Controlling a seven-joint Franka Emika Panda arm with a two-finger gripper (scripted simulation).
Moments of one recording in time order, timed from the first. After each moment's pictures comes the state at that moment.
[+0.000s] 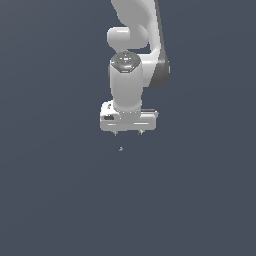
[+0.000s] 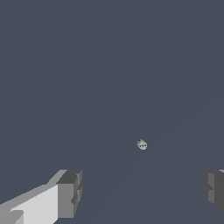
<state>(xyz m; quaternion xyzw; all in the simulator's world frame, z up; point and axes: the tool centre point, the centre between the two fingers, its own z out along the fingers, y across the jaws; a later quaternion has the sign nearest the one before) -0.007 0.002 0.183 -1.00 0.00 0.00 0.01</state>
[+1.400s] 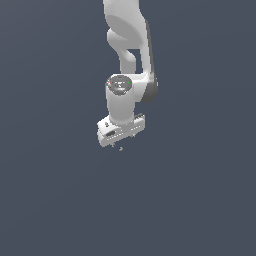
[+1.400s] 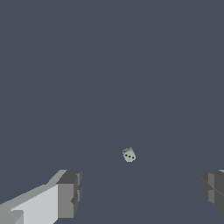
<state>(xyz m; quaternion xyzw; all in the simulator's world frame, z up) -0.016 -0.023 0.117 -0.97 -0.24 0.00 0.00</state>
